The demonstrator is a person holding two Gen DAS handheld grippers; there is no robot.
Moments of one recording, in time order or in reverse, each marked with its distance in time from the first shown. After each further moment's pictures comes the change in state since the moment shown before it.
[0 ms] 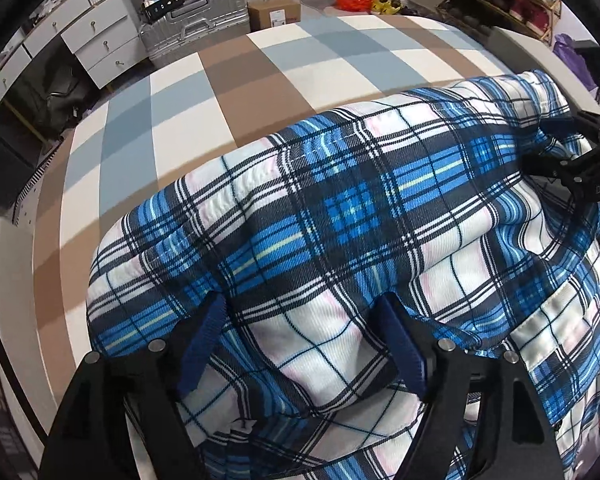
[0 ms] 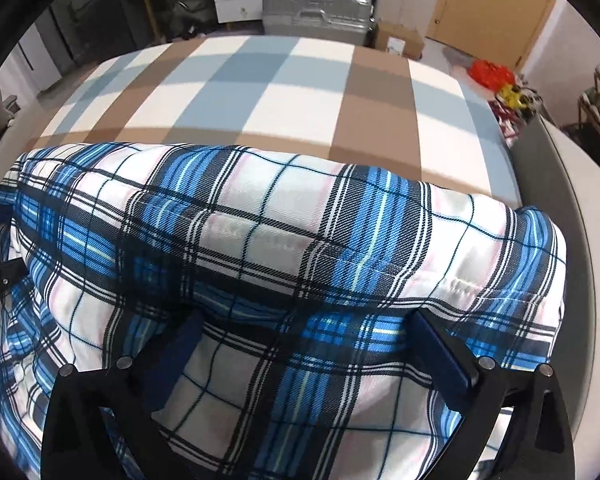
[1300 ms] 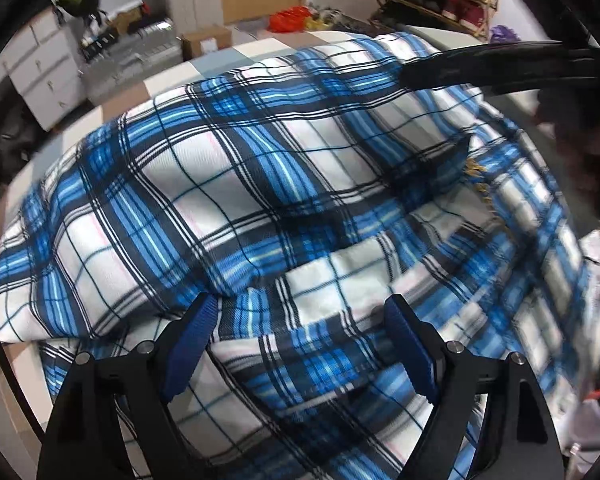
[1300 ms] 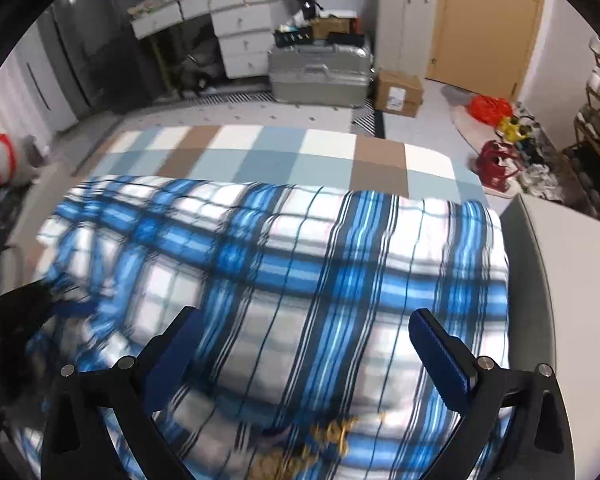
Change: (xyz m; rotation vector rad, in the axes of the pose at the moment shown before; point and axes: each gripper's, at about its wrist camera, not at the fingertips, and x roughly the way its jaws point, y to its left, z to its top) left arm -0.003 -0.064 -0.045 0.127 -0.086 -0.210; right arm -0.054 0.001 0.023 0.033 -0.162 0.039
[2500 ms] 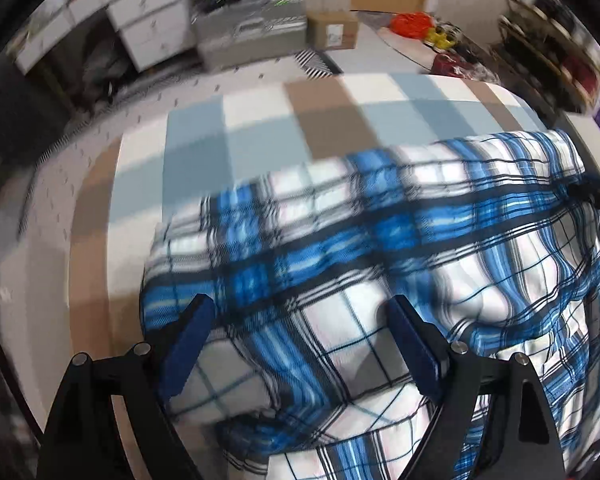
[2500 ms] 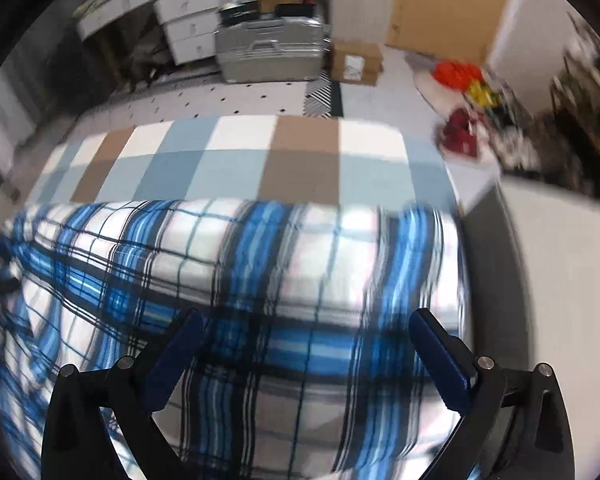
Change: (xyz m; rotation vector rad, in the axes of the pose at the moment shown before) left arm -0.029 0.131 0.027 -0.319 0.040 0.214; right arm 0.028 -0.071 0.003 0.156 0.080 -0.041
